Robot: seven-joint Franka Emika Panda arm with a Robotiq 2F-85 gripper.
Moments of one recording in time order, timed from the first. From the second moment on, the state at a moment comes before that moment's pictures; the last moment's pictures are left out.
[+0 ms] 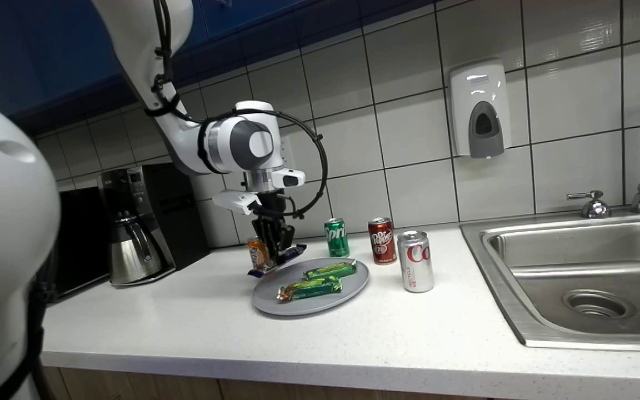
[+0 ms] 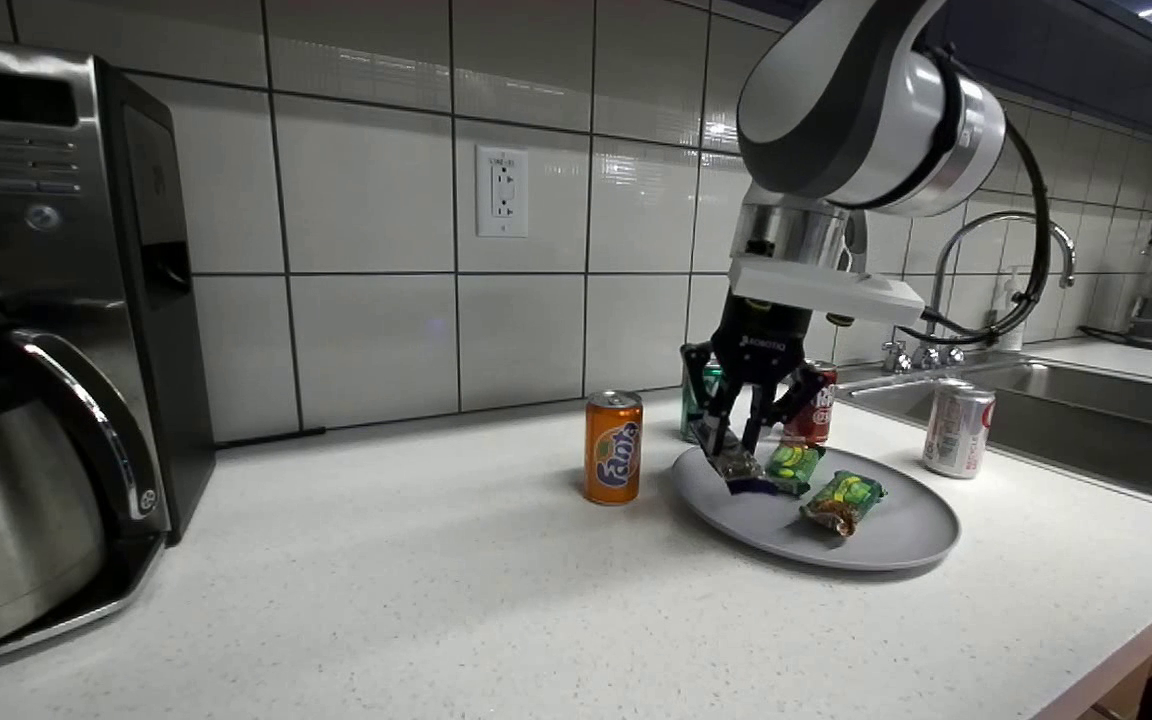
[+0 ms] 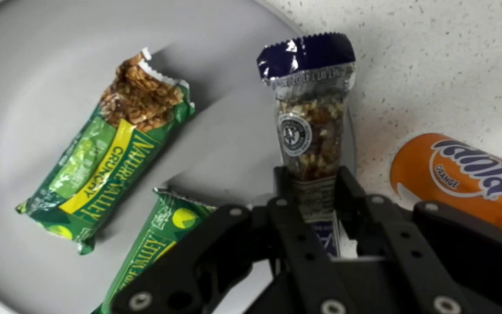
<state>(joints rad) 0.10 0.18 0.02 -2.31 0.20 2.59 0.38</state>
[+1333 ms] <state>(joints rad) 0.19 -0.15 0.13 -2.50 0.22 2.47 0.27</state>
